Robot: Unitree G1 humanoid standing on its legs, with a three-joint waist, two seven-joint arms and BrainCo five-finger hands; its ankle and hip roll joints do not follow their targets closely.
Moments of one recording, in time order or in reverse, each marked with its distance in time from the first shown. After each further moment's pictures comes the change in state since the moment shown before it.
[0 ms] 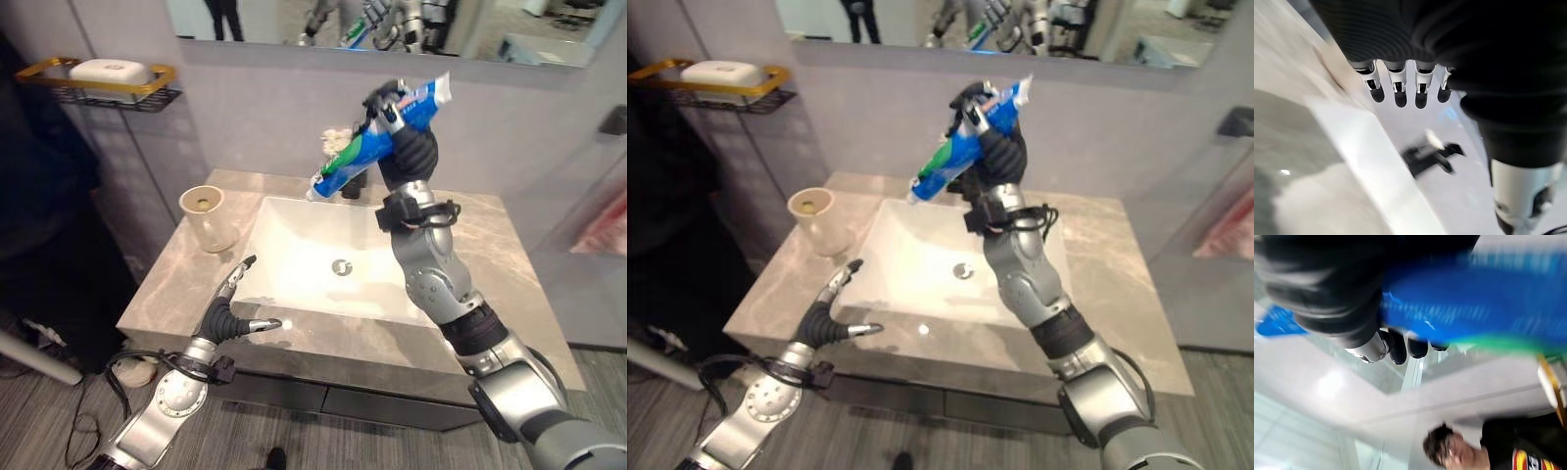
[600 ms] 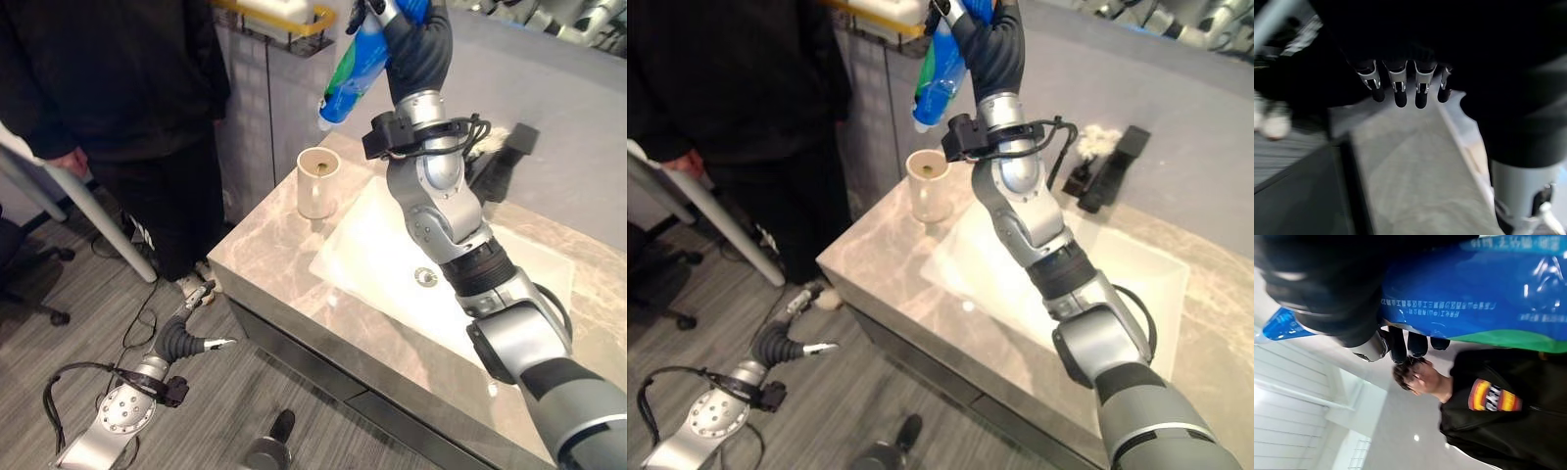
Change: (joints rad) left arm 0.141 0.124 0.104 0.080 -0.212 0.004 -0.122; right arm -0.283 -0.049 0.009 0.160 -0.237 0.011 -0.086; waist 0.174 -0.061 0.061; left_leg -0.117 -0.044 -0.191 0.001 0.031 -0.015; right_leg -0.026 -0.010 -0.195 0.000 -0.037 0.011
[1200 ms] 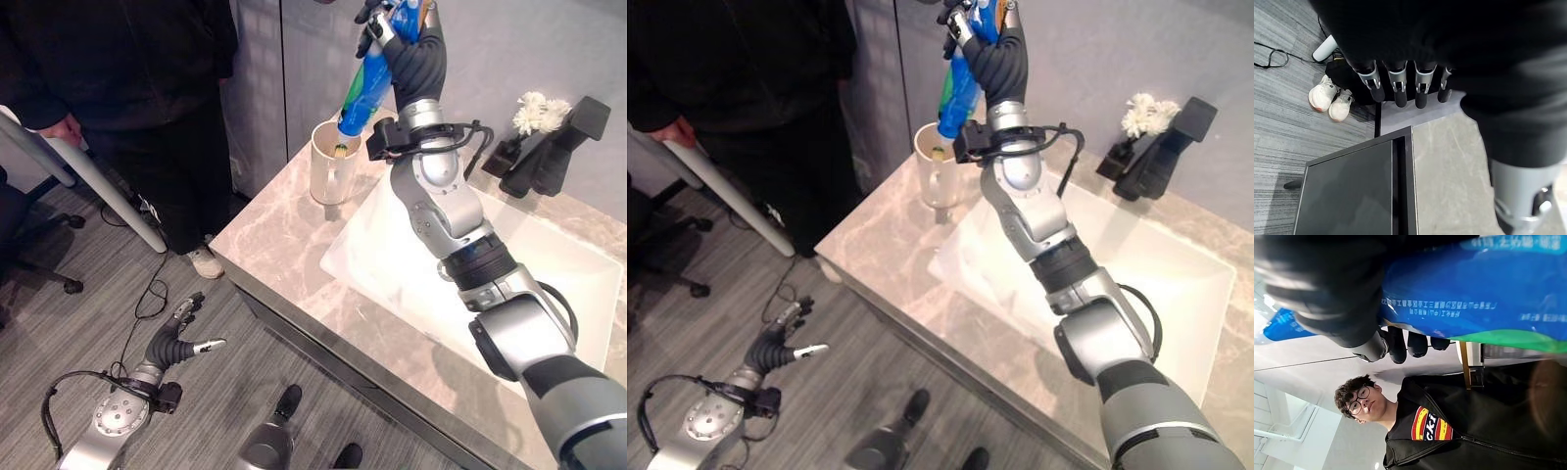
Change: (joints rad) left arm -0.012 -0.053 0.014 0.078 -0.117 0.021 -0.044; right arm -0.011 0.009 0.001 0.111 -0.039 0.041 -0.018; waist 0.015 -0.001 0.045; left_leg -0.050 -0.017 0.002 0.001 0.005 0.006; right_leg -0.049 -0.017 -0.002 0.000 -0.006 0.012
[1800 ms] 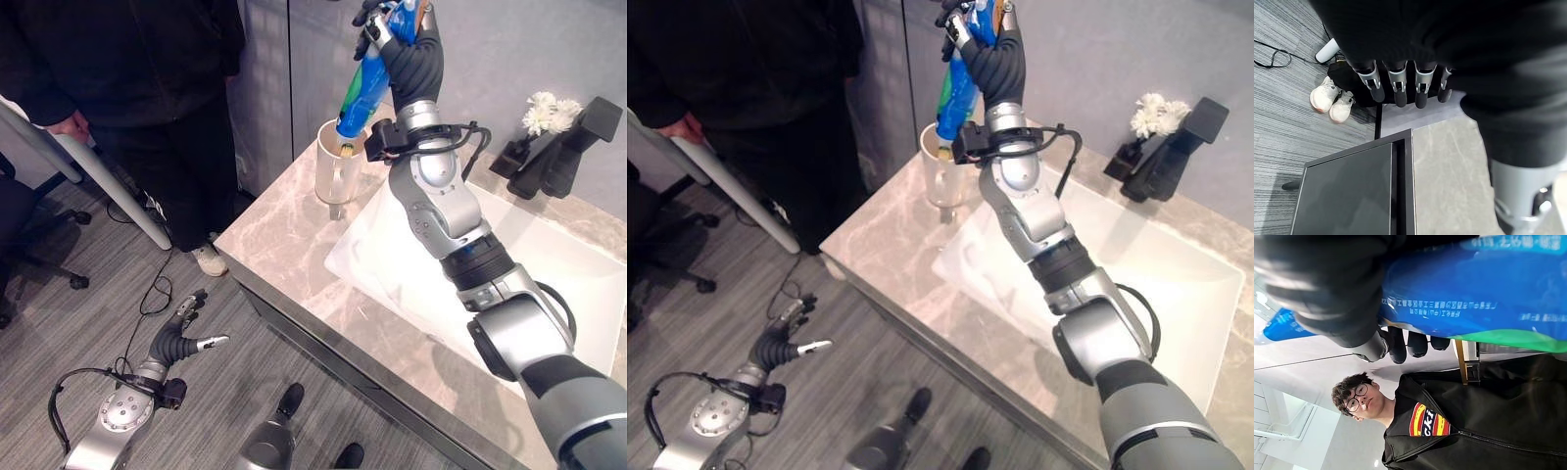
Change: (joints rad) left arm -0.013 -0.011 0.000 0.001 0.000 0.019 0.001; right arm -0.001 0.000 0.000 0.008 0.000 0.000 0.002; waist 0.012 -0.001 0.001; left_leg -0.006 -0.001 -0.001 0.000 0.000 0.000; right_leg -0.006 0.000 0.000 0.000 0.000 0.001
